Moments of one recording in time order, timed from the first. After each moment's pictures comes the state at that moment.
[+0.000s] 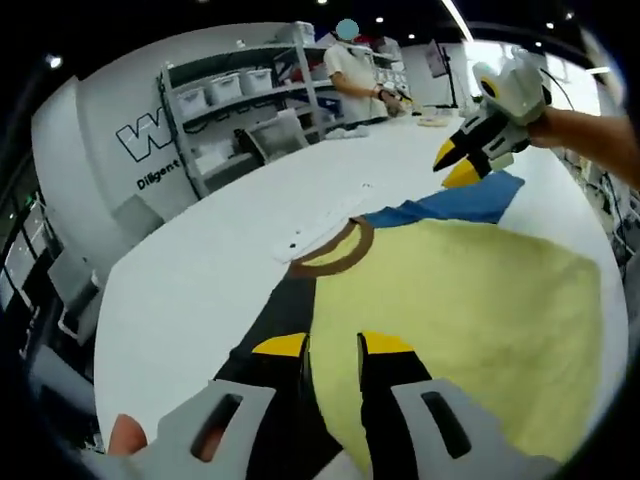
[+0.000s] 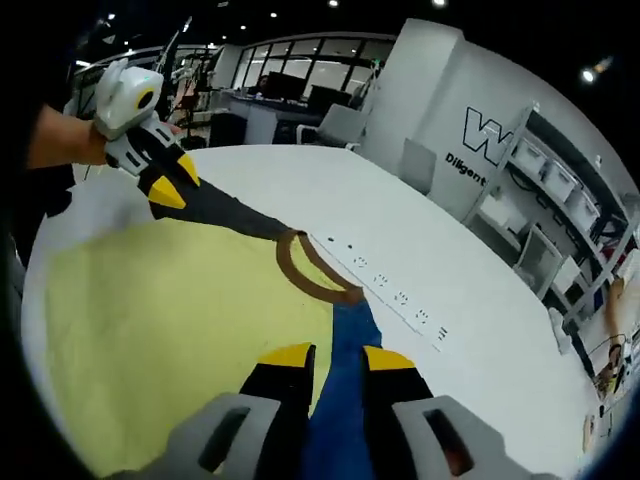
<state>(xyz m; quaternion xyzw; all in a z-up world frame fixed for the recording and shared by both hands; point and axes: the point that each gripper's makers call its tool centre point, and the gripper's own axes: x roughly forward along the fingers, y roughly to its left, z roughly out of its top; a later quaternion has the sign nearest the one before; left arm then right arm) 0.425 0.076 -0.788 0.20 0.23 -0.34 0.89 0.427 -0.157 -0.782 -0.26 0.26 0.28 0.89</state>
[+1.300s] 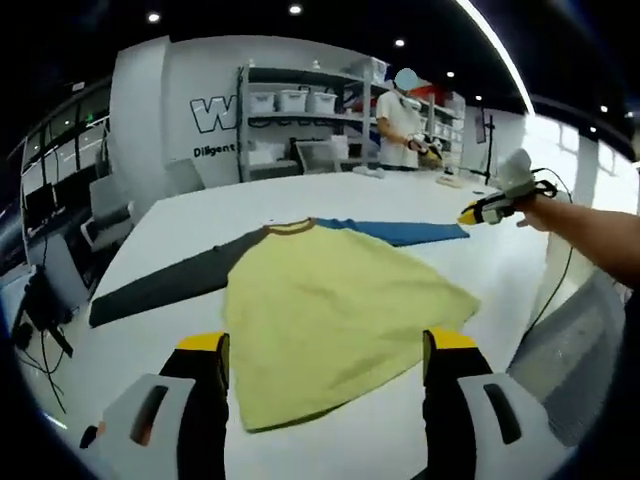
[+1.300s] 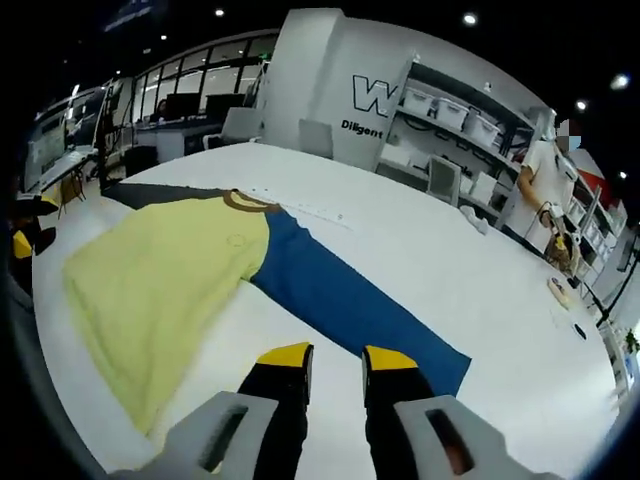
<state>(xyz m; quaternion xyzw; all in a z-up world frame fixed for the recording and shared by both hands) 0.176 0.086 -0.757 0.02 0.24 -0.24 0.94 0.270 -0.314 -0.778 -0.15 0.28 0.08 0.94</state>
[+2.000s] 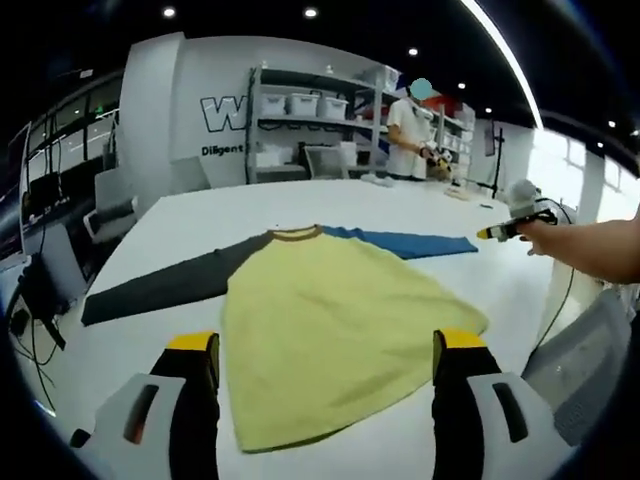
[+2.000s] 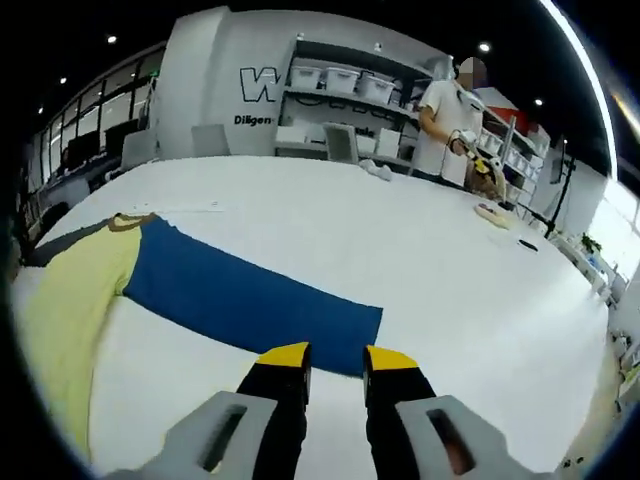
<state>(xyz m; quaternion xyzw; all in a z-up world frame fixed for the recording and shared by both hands) 0.196 0.077 -0.759 0.02 0.22 -0.24 0.95 0.277 -0.443 -0.810 -0.03 0.30 -0.14 0.94</state>
